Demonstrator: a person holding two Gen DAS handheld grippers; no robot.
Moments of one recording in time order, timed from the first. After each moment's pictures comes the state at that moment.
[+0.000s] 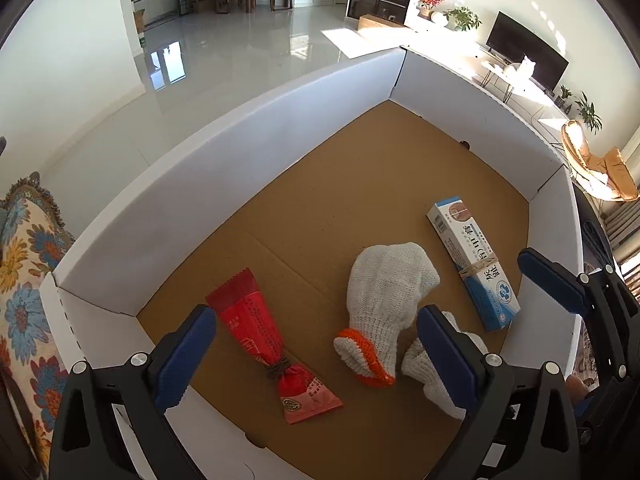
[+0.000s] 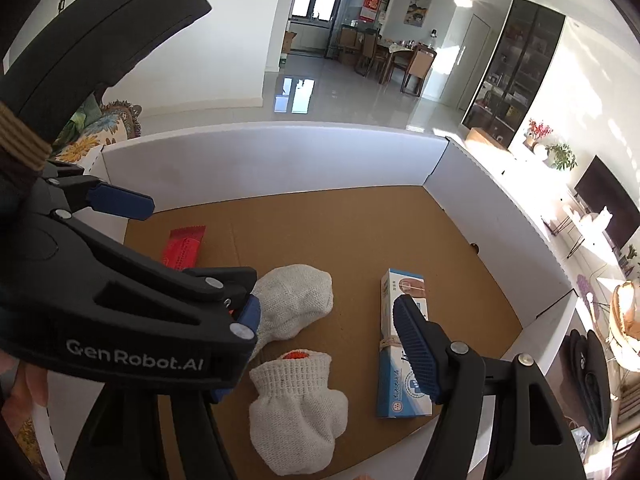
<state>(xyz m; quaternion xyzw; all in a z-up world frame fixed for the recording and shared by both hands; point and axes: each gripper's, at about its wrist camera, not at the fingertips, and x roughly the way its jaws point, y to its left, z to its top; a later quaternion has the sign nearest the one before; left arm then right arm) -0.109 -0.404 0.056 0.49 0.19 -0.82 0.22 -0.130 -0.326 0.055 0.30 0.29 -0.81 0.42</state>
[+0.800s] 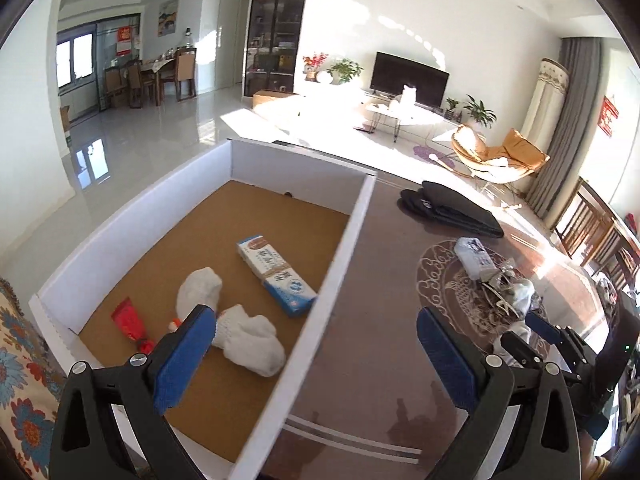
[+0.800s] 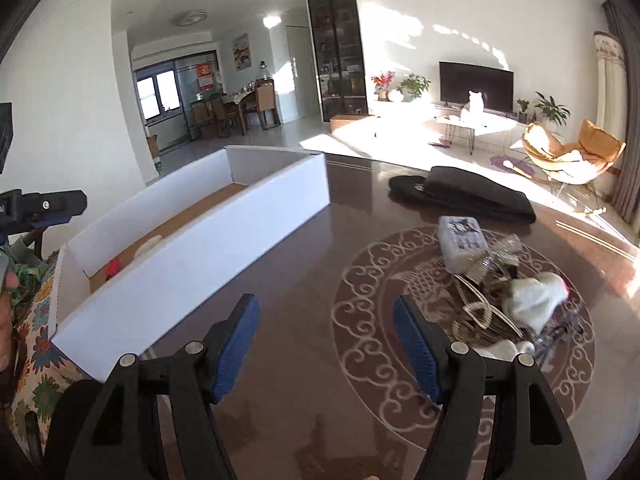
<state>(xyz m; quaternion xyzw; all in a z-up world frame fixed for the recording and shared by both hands) -0.072 -0.187 0.145 0.37 0.09 -0.92 0.05 -0.107 0.052 0.058 0.31 0.02 -0.92 0.22</state>
